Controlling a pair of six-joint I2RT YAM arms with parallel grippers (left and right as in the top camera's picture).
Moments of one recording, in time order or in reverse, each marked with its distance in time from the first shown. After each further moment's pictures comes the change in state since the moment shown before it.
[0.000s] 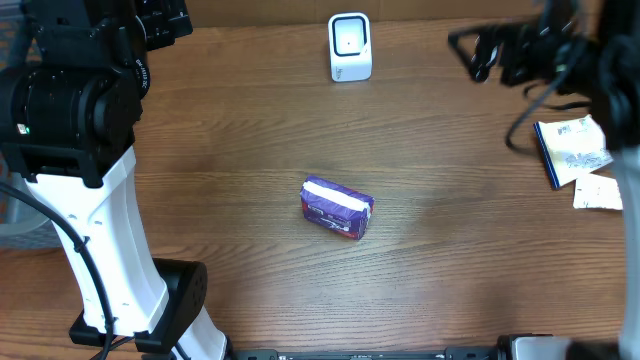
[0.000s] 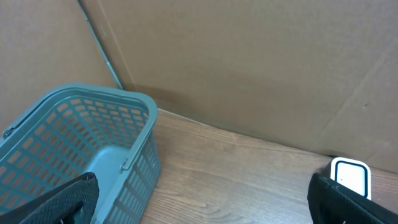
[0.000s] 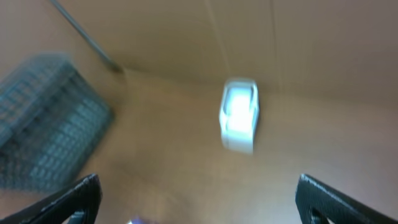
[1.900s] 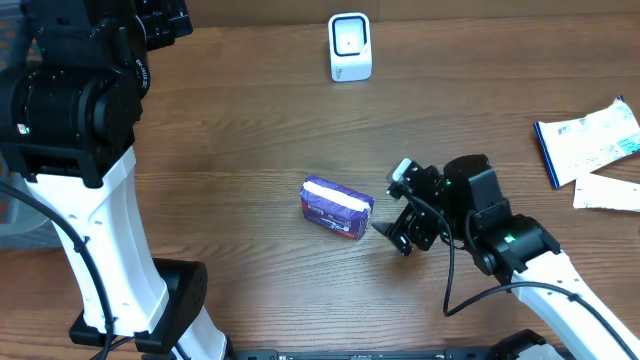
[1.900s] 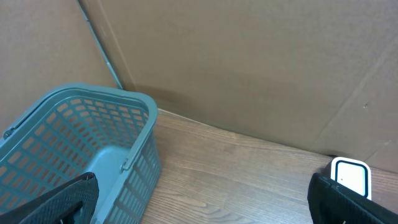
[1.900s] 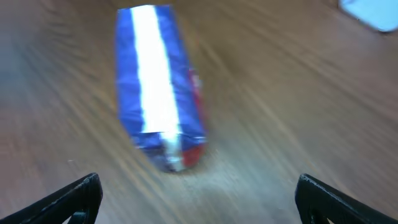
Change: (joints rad) left arm 0.000 0.000 0.000 0.000 0.000 0.002; right arm 0.404 -0.343 -1.163 0.421 0.161 -0.411
